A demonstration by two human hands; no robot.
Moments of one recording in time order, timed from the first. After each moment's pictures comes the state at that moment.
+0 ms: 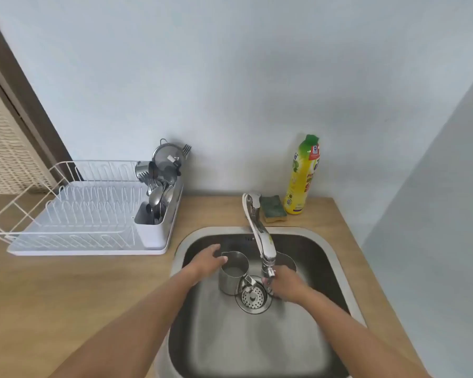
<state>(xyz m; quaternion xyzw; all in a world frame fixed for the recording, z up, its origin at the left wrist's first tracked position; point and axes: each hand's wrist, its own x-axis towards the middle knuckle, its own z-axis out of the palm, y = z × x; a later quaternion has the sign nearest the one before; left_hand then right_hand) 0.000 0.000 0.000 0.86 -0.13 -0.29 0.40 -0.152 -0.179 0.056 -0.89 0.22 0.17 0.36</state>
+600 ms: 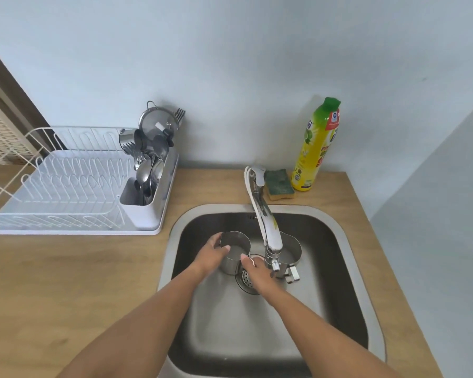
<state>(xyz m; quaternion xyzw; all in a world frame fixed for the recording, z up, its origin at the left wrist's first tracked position) -0.023 -0.015 -0.027 0.79 0.00 -0.32 0.52 -0.128 -0.137 -0.003 -0.72 0.35 0.13 0.59</state>
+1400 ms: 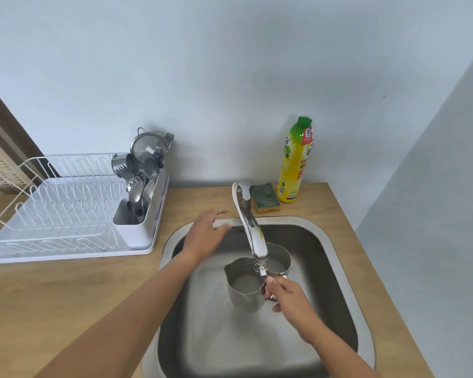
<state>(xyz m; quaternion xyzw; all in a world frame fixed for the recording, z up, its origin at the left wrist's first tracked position) -0.006 -0.032 0.074 0.88 -0.20 -0.11 0.41 -0.199 -0.175 0.026 -0.73 0.28 0.03 0.62</state>
